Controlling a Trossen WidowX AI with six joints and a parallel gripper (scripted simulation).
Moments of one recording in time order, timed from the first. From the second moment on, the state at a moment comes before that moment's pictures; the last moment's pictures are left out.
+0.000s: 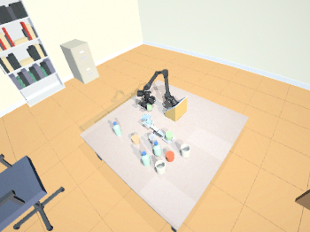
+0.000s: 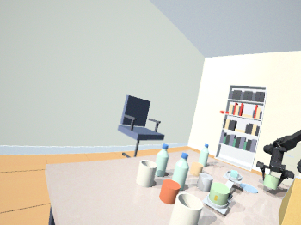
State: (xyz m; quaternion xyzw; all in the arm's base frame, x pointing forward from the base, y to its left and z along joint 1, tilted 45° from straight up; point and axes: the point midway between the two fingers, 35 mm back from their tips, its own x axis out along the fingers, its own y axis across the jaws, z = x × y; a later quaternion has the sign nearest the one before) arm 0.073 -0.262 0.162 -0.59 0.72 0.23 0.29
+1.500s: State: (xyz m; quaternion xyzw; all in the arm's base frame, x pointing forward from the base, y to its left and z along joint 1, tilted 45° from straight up) arm 0.076 -0.256 0.165 -0.59 0.71 0.23 0.29
